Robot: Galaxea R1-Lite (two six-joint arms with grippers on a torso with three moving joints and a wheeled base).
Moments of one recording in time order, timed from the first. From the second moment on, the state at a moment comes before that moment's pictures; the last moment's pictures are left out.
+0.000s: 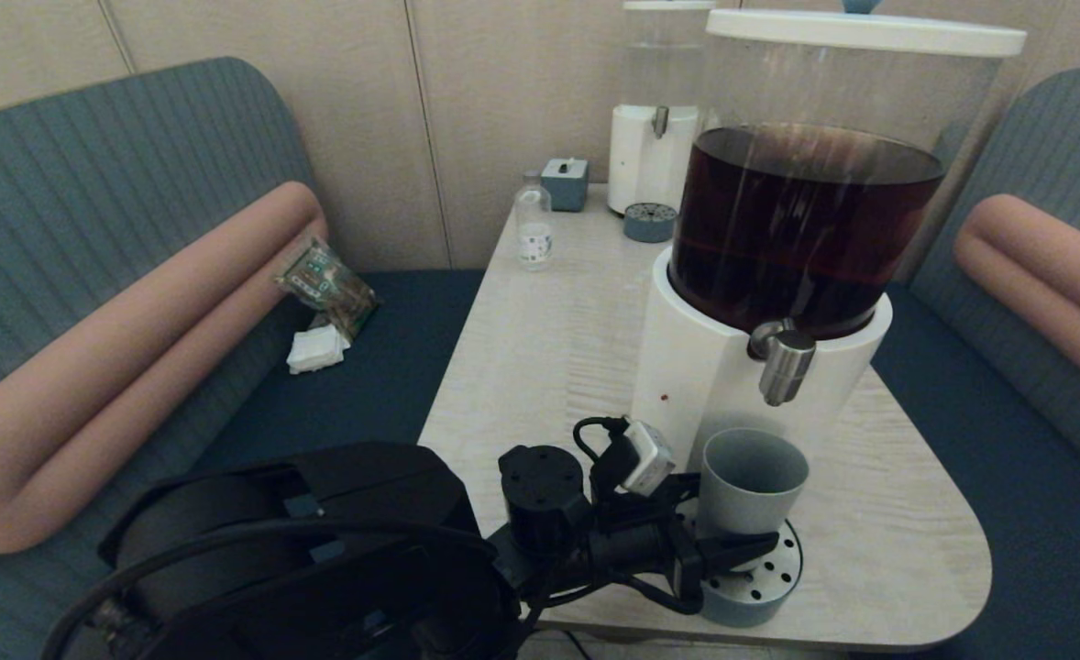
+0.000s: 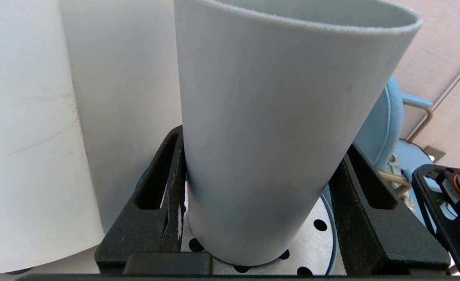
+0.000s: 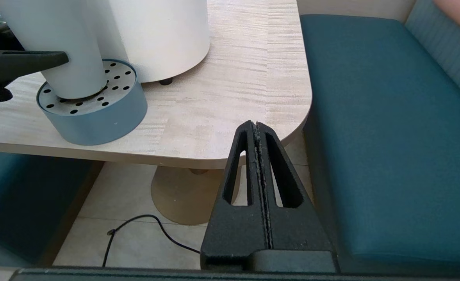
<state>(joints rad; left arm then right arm) -0.80 2.41 -0.97 -1.53 -0.54 -0.11 0.00 0.00 -0.01 0.00 -0.01 0.05</state>
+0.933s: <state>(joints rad) -0.79 2.42 -0.97 -1.52 -0.52 -0.12 0.00 0.00 -0.01 0.00 -0.01 0.05</state>
